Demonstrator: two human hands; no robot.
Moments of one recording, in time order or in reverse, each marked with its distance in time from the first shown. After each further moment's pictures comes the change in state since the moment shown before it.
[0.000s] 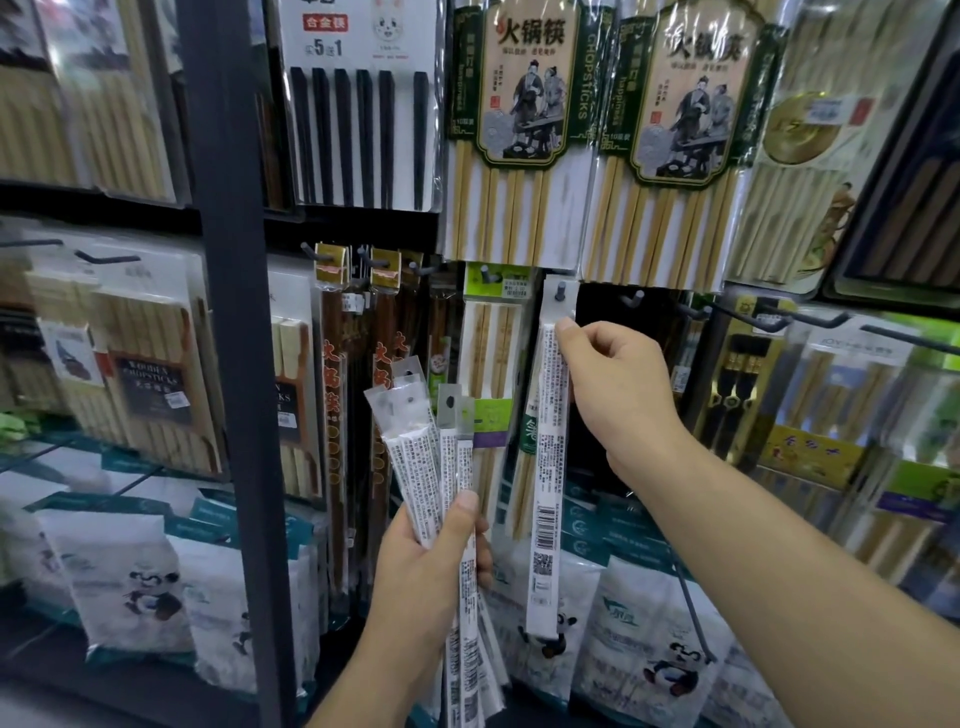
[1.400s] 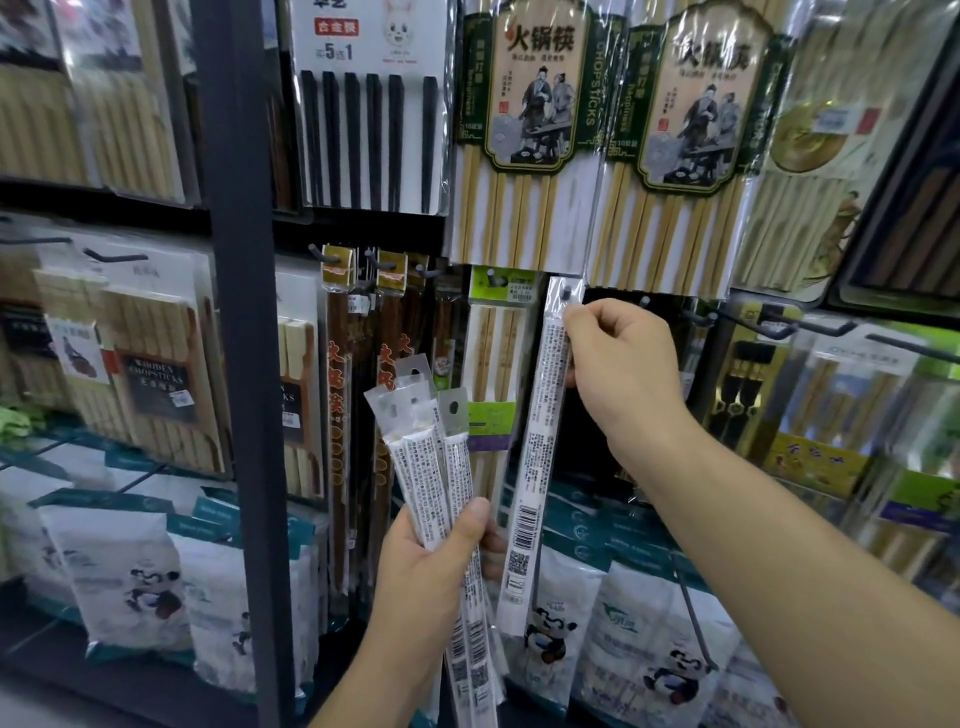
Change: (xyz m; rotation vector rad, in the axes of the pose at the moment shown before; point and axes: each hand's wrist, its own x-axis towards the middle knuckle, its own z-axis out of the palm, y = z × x) left_hand 0.001 -0.005 -0.002 -0.097 -0.044 0.061; right_hand 0.007 -0.018 0.003 0.022 0.030 -0.049
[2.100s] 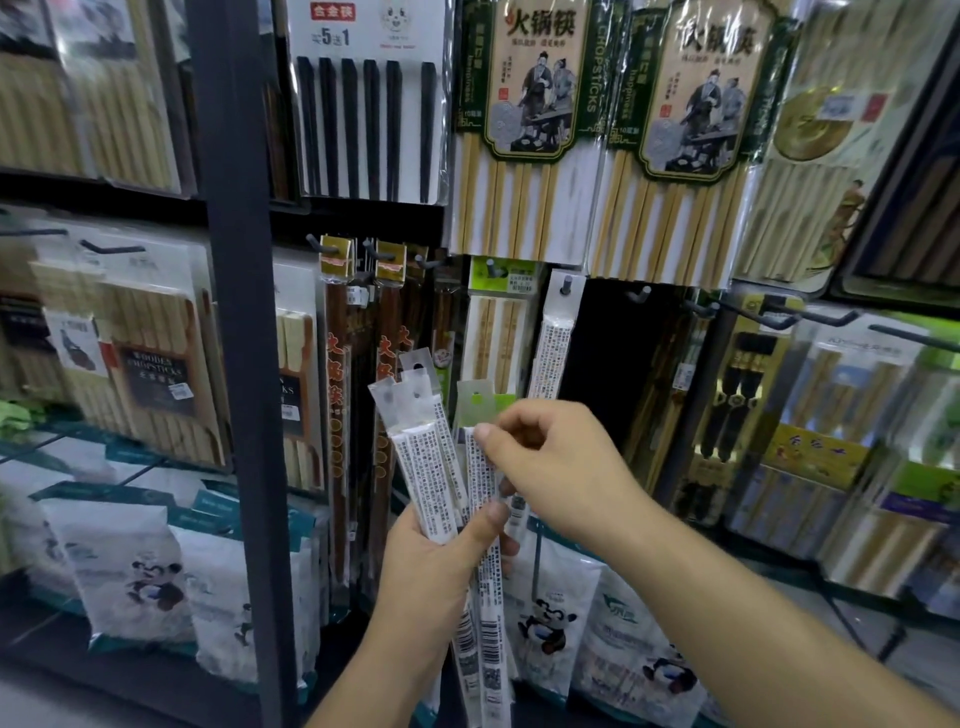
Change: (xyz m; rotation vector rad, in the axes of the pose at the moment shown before) left_hand -0.003 0.005 0.006 0.011 -0.007 0.006; right_hand -0.068 0.018 0.013 -0.176 -0.420 0.017
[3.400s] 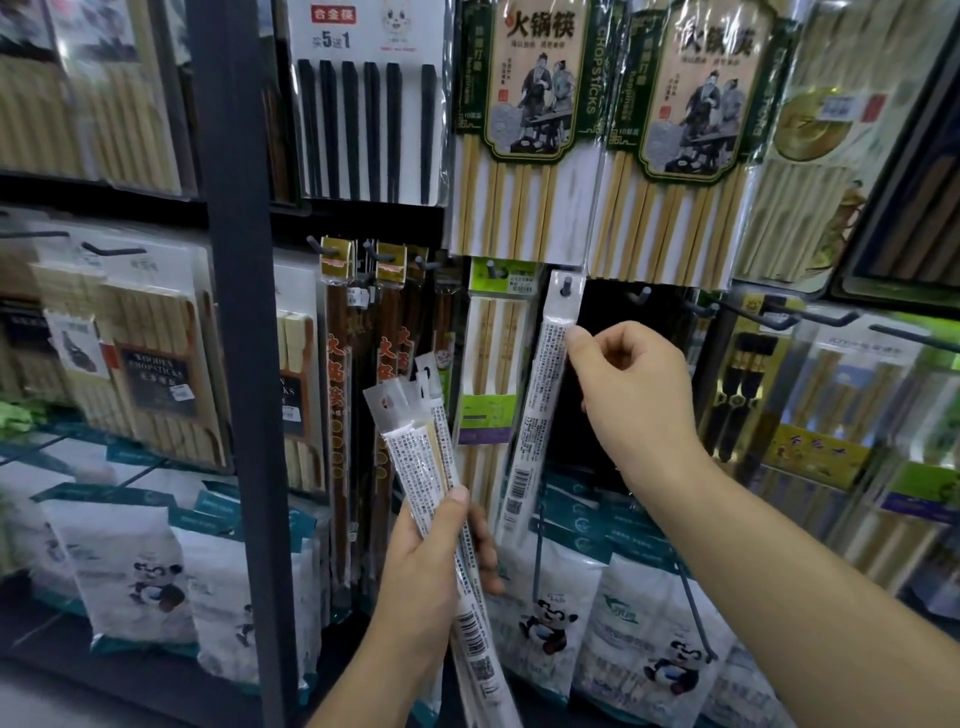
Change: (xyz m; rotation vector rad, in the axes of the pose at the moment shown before) left_hand 0.006 -0.010 -0.007 -0.097 0.005 -0.063; right_hand 0.030 0.003 -0.040 0.121 0.447 -0.008
